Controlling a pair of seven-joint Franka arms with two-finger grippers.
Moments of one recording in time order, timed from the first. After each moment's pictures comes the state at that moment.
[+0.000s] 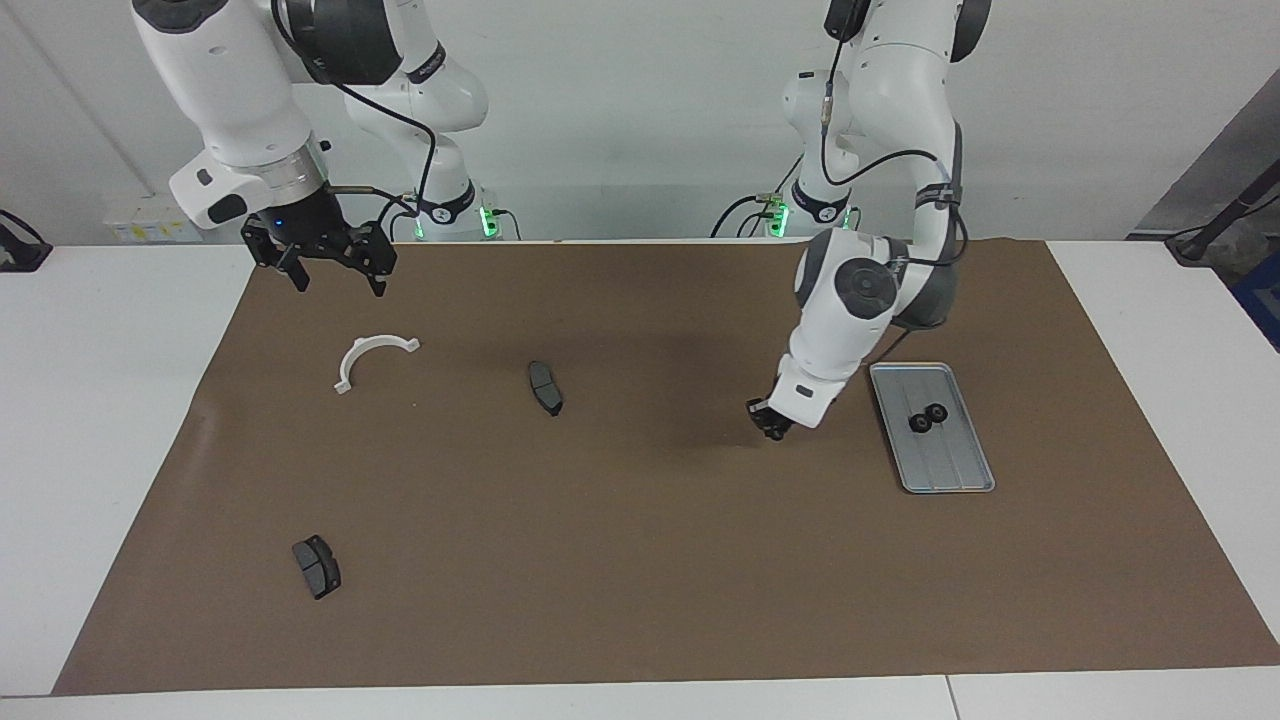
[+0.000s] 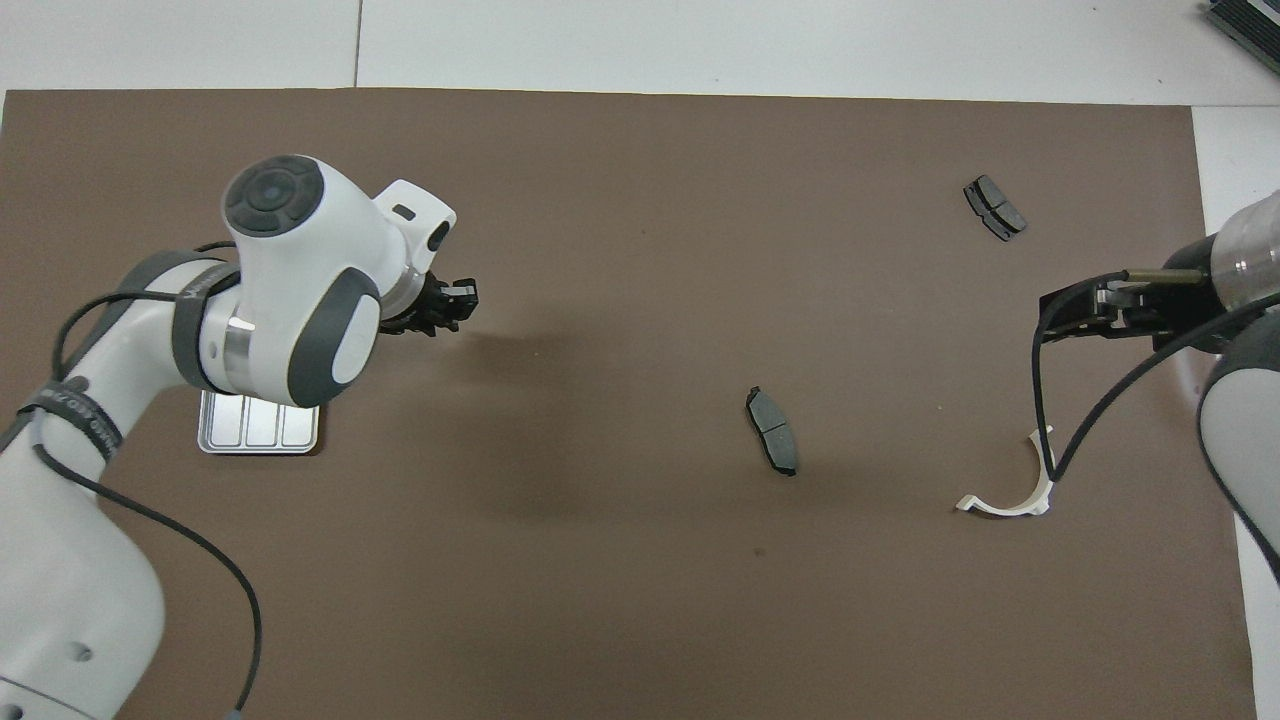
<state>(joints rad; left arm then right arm) -0.13 0.33 -0.15 -1.79 -0.05 2.08 -0.34 0.04 -0.01 0.02 -1.65 -0.03 1.61 0.16</state>
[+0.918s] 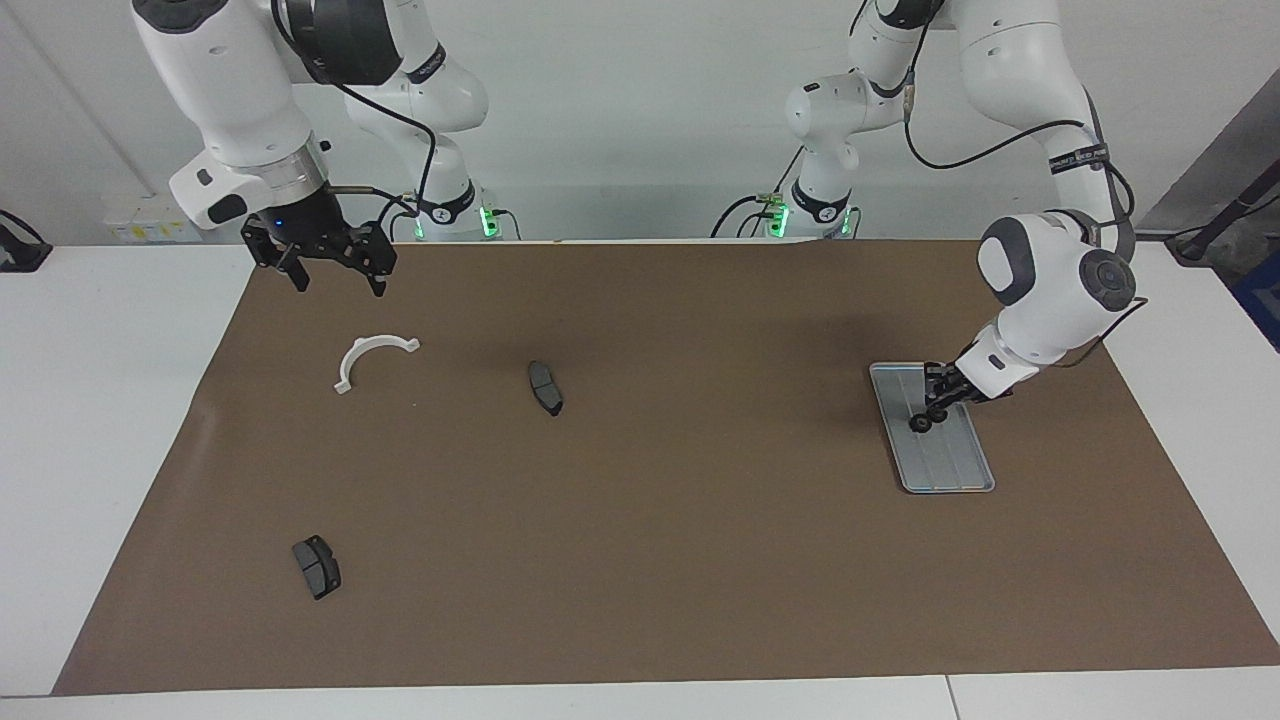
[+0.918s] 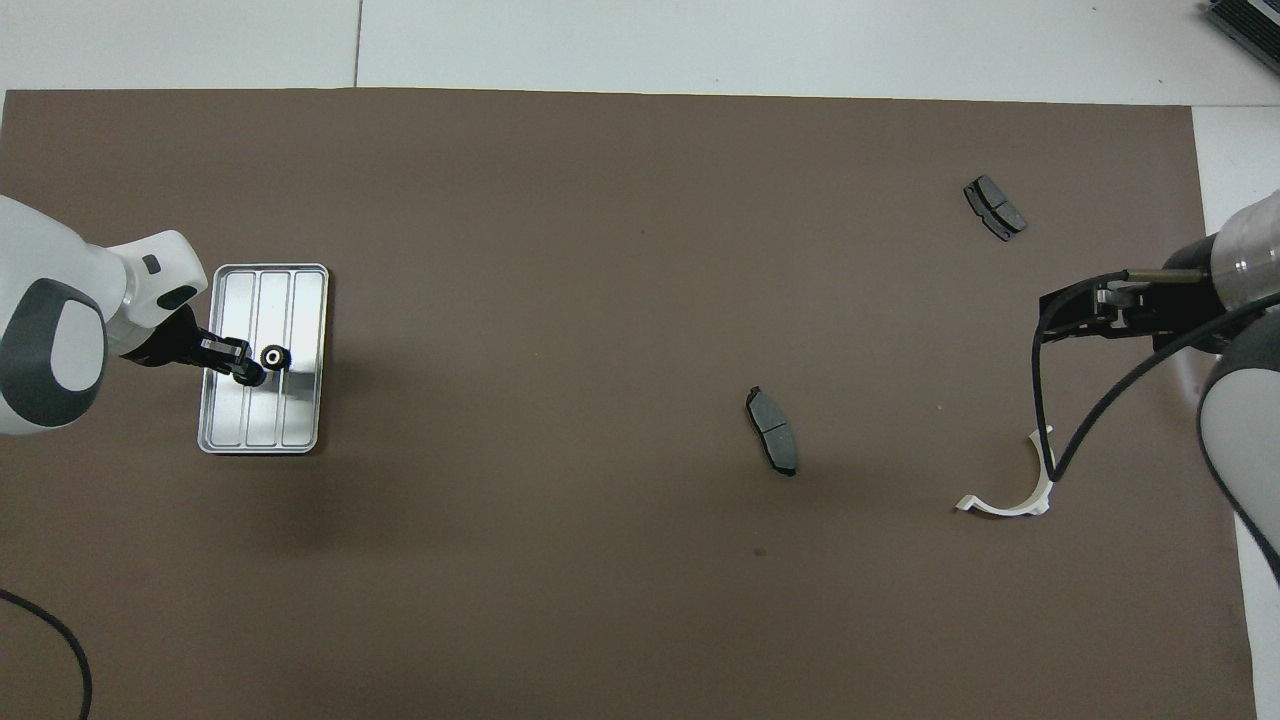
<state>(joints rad) 0.21 0.24 -0.14 -1.96 -0.04 2.04 0.36 0.04 -0.01 0.02 -1.65 -0.03 1.61 0.16</state>
